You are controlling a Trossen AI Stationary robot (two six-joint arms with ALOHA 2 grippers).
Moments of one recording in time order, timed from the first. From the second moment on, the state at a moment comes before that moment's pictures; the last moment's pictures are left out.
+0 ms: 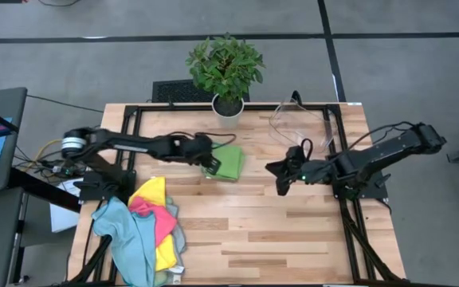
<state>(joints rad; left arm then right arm) 0.15 1.58 0.97 -0.33 -0.19 -0.69 0.31 1.06 0.73 -0.19 0.55 0.73</state>
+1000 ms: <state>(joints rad) 0.40 1.51 1.03 -0.73 -0.20 -0.50 0.35 1.10 0.73 -0.18 0.55 0.76</state>
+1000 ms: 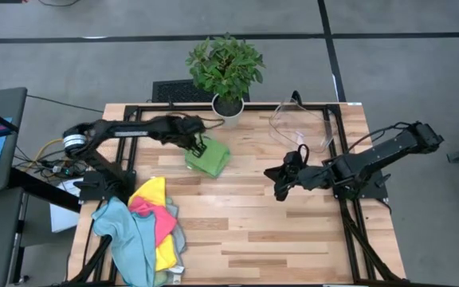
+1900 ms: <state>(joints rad) -0.70 0.98 1.03 -1.19 0.17 -1.46 0.41 1.10 0.73 -0.18 0.55 0.79</state>
